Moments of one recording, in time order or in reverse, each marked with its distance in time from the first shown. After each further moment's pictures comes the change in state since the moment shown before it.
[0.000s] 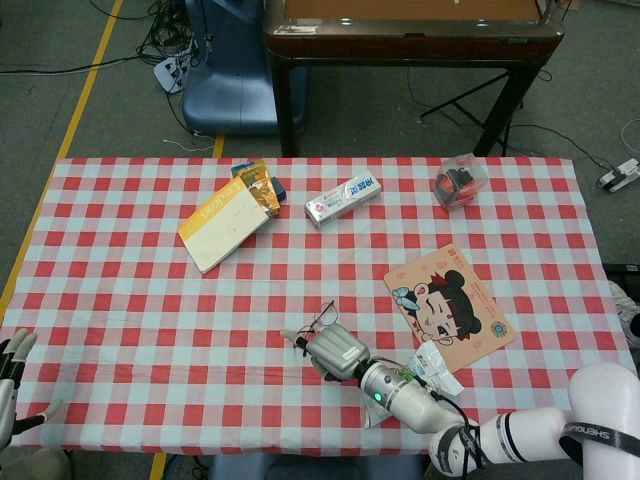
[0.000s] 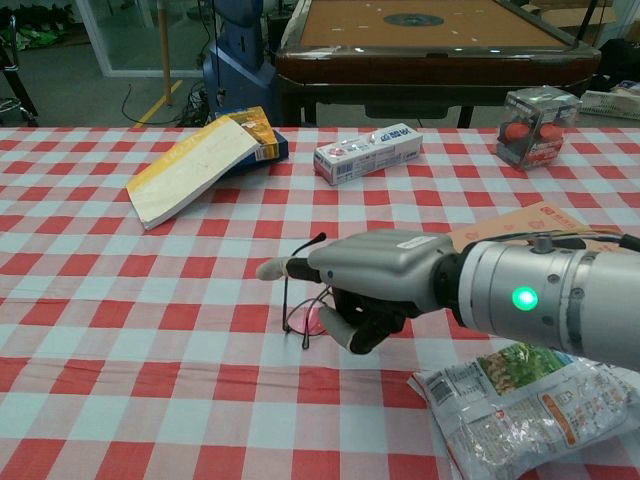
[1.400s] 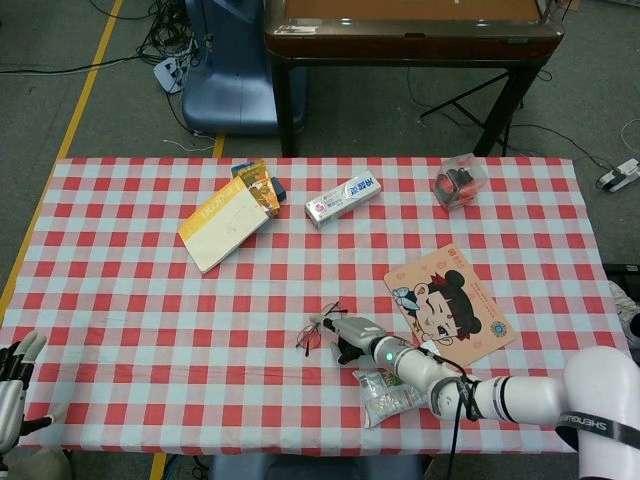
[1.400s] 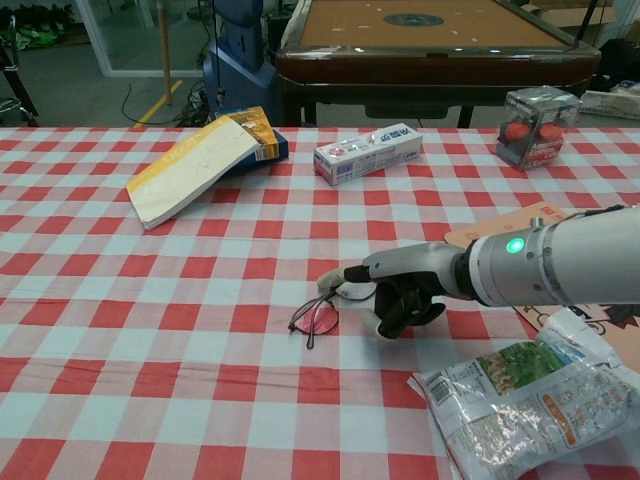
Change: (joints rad) left arm -0.003 -0.008 0.010 -0.002 0.000 -0.023 -0.005; right arm 0.111 0.047 0.015 0.225 0.234 -0.365 0.519
